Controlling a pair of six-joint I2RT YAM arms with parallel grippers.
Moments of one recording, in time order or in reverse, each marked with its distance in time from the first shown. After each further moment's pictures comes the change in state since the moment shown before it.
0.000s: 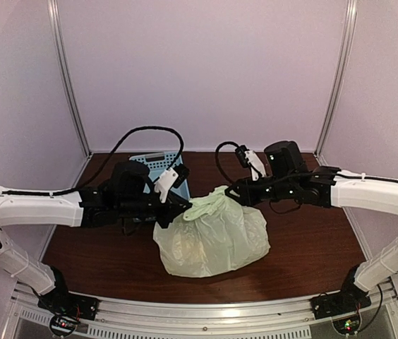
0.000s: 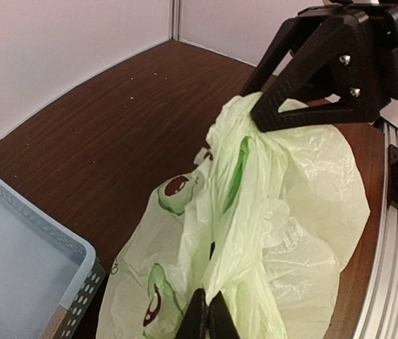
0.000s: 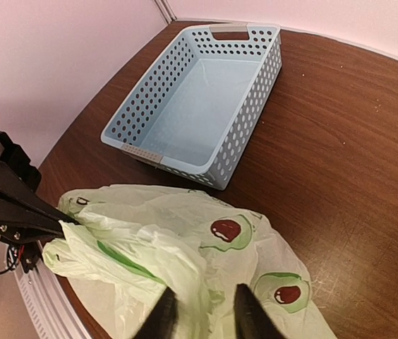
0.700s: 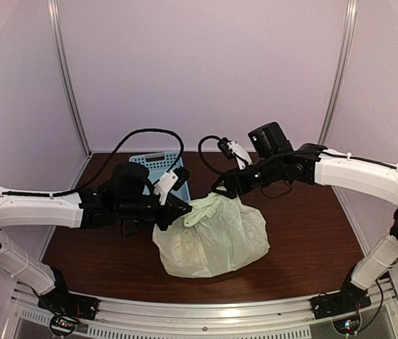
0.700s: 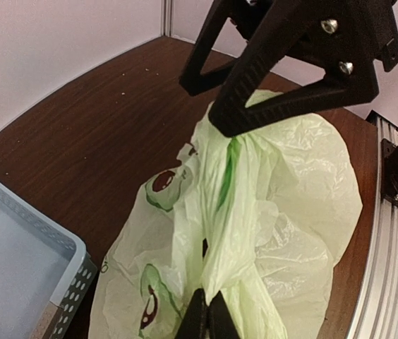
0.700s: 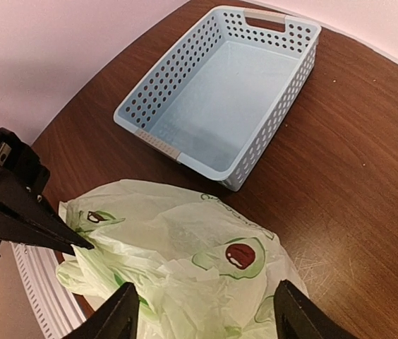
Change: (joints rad) left arm 0.000 -0.009 -0.023 0.002 0.041 0.000; right arm -0.028 0.159 0.277 -0.226 -0.113 -0.160
